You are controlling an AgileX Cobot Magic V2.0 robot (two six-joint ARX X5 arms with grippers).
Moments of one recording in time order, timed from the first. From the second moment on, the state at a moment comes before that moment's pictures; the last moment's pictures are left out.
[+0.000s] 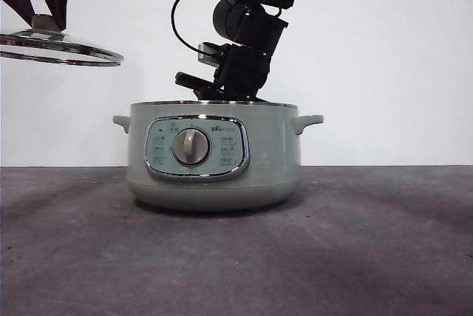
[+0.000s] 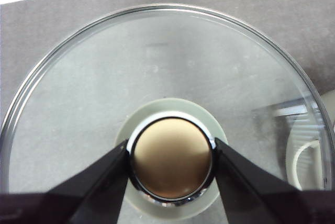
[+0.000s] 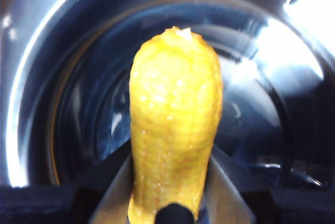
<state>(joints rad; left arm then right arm) 0.02 2.08 2.51 -1.29 0.00 0.13 0.57 2.38 2.28 -1.00 -0.17 0.13</state>
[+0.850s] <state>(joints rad) 0.02 2.08 2.51 -1.27 0.00 0.14 0.63 2.39 2.31 -1.02 -0.03 0.12</state>
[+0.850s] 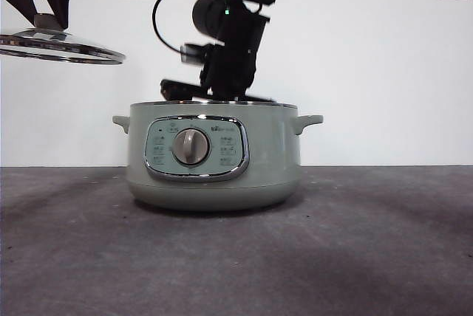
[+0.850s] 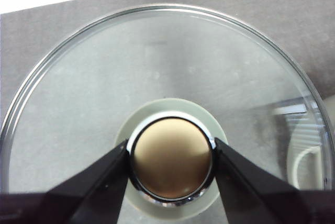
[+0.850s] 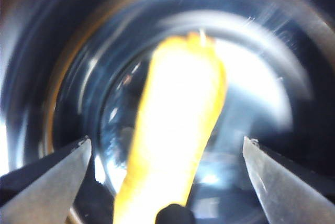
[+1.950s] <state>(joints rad) -0.43 2.08 2.51 -1.29 0.01 0.06 0.49 1.64 2.15 -1.36 0.31 0.03</state>
